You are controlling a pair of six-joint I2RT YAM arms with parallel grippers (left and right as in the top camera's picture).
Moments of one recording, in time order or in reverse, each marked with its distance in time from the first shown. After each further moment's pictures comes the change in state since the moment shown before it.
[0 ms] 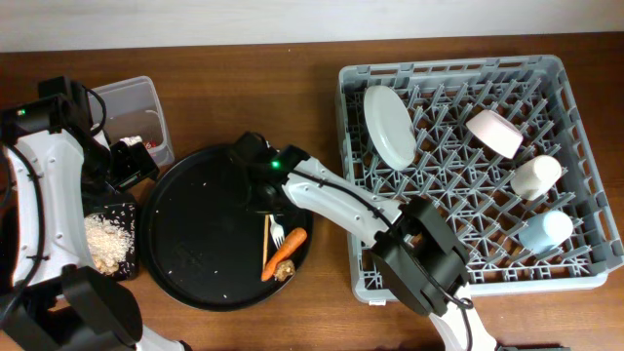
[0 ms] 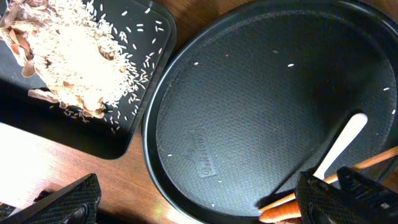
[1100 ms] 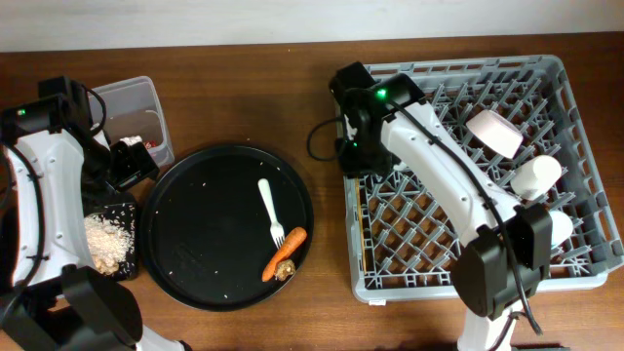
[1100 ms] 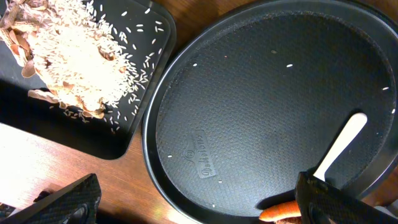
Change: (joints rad) left arm 0.000 0.000 0.000 0.000 0.000 0.000; right arm -0.337 -0.236 0.090 -0.490 0.040 -0.511
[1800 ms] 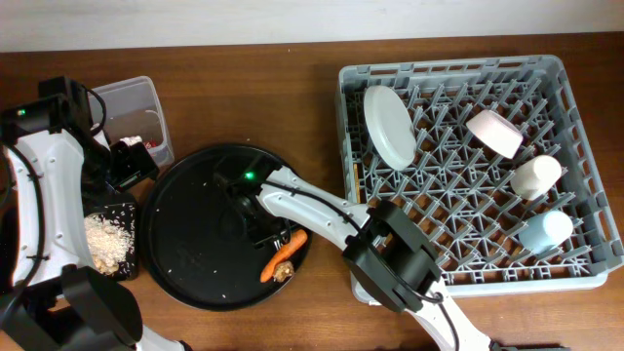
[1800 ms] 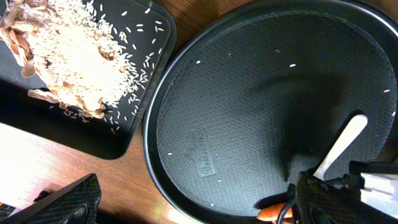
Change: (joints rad) left arm 0.000 0.000 0.000 0.000 0.000 0.000; right arm 0.410 0.375 0.049 0.179 -0.068 0.153
